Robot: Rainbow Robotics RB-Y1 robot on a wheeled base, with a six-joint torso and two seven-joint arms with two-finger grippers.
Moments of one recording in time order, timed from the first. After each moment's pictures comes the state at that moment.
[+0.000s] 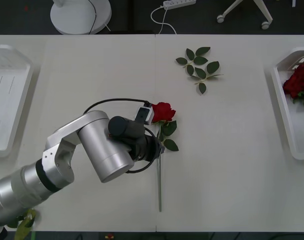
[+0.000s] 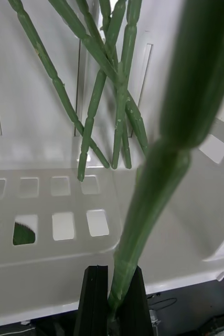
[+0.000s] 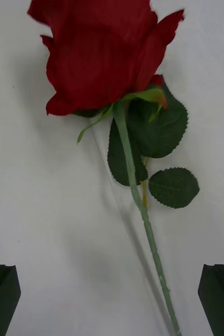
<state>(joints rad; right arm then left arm) -0.61 -1.10 0.24 -0.83 -0.84 1.40 1.99 -0.51 0.47 -0.83 -1.84 0.39 1.23 -0.84</state>
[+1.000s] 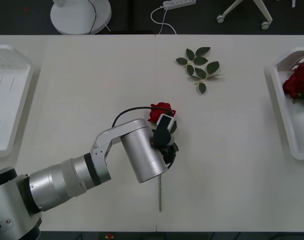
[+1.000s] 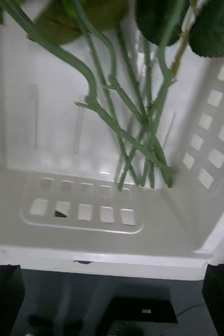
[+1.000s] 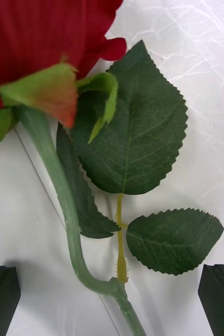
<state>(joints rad) -0.62 -1.14 -0.04 -0.98 -0.94 1.67 2.15 -0.66 0.29 -0.99 -1.49 0.27 1.17 -0.83</state>
